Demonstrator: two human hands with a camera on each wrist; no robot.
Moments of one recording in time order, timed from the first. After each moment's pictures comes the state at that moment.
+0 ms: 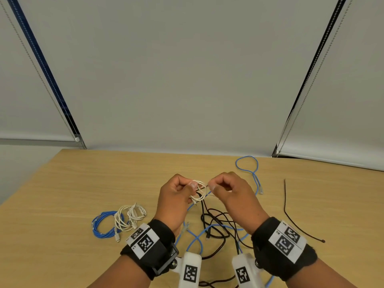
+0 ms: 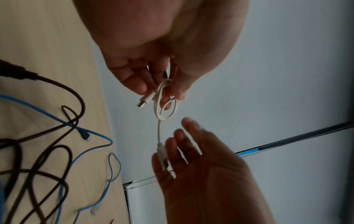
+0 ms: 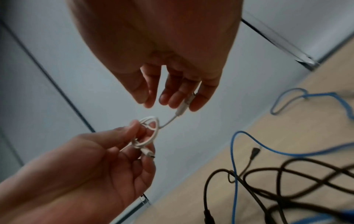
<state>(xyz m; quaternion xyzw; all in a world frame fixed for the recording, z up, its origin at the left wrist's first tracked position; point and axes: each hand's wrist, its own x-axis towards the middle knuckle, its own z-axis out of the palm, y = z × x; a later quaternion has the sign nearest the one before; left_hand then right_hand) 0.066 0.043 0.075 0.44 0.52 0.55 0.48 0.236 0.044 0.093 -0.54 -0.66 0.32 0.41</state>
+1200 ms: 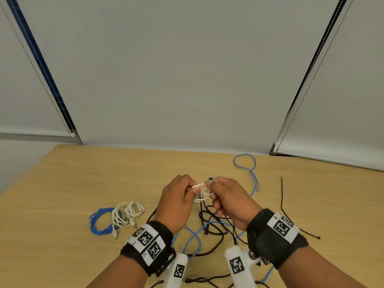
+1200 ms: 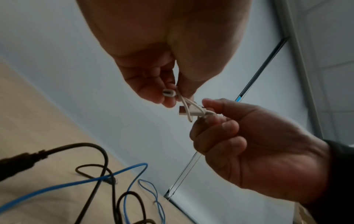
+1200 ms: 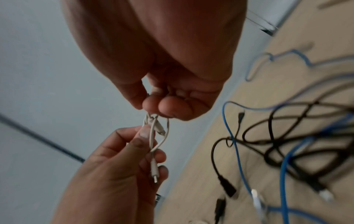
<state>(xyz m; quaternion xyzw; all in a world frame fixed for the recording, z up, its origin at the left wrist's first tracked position) 0.057 0.049 0.051 0.68 0.53 0.45 0.25 0.223 0.049 0.090 -0.55 -0.49 0.57 0.37</state>
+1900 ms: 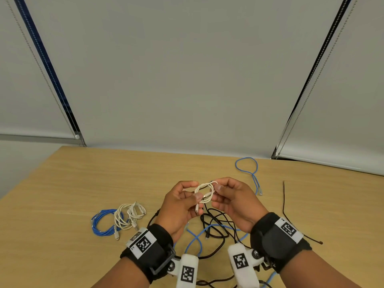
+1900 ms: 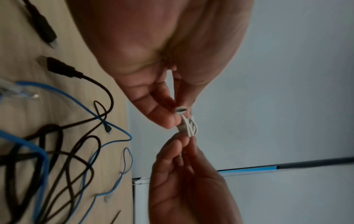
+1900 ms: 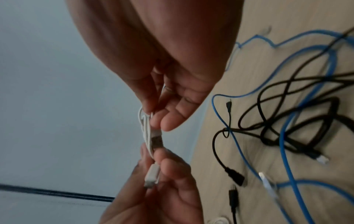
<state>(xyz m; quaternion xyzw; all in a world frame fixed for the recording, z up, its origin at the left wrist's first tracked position) 0.063 0.040 0.054 0.34 0.41 0.53 0.65 0.239 0.055 0.080 -0.45 -0.37 0.66 0.47</state>
